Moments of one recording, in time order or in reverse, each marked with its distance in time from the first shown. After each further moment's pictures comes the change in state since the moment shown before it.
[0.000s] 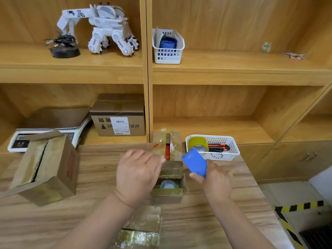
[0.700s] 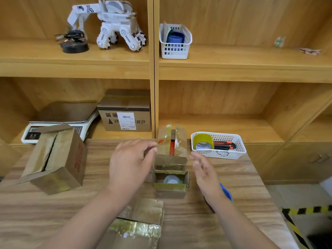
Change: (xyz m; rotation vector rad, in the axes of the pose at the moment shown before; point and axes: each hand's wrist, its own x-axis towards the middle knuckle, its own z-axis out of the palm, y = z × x) left_hand 0.008 0.003 -0.025 -0.161 -0.086 -0.419; right_hand -0.012 -0.023 -0.004 1.248 -0.254 -0.002
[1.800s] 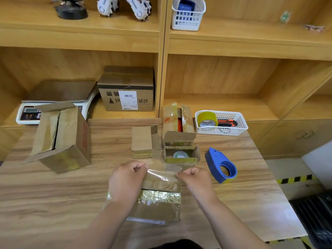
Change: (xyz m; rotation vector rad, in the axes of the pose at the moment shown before) left_hand -0.101 -0.084 -0.003 -0.133 -0.367 -0.720; right_hand -0.083 0.002 0.082 -0.162 0.047 0.413
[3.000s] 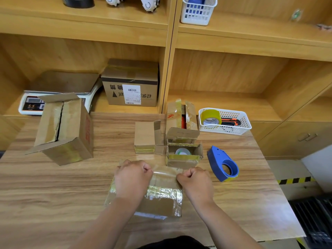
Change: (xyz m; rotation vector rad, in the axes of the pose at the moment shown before) left_hand 0.000 -0.009 0.011 0.418 -0.073 0.120; right_hand -0.009 0.004 0.014 -0.436 0.130 -0.108
